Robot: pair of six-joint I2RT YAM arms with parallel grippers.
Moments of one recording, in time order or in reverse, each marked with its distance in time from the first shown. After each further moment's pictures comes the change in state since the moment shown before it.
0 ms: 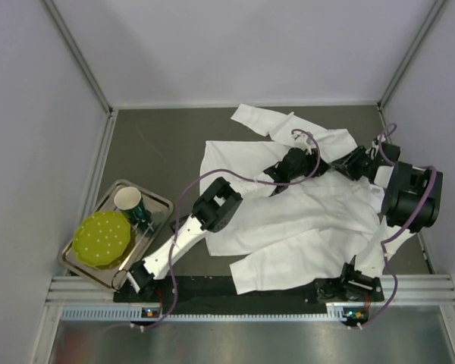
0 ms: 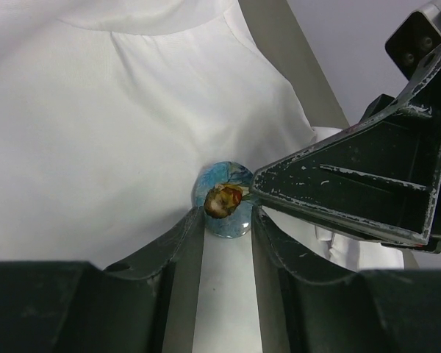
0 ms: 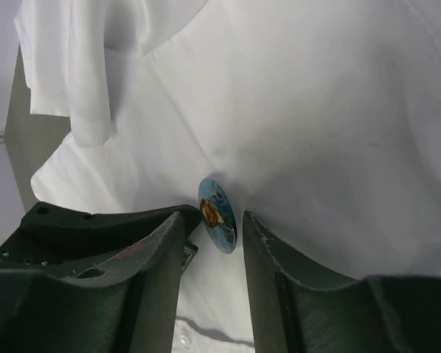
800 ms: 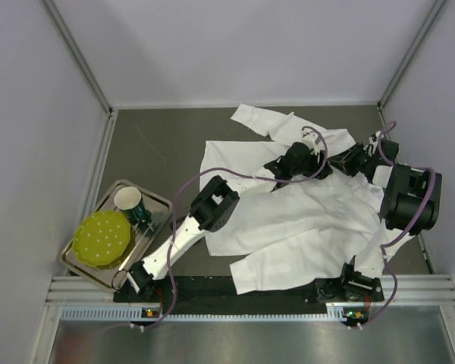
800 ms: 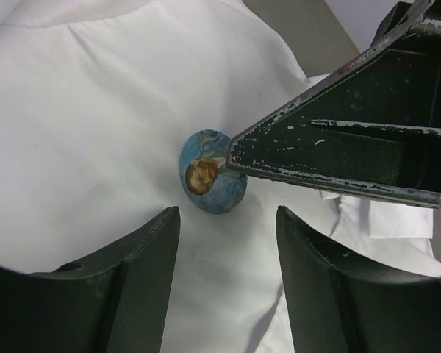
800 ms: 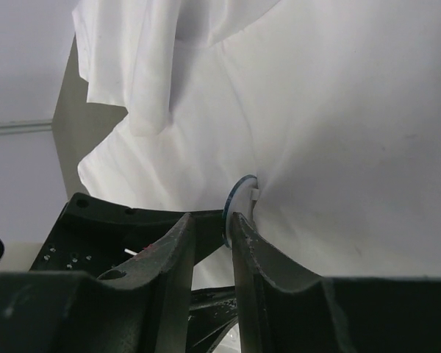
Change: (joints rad) left arm 0.000 -0.055 0.031 -0.193 0.085 0.201; right arm 0.027 -0.031 -0.006 0.040 -0.080 0.095
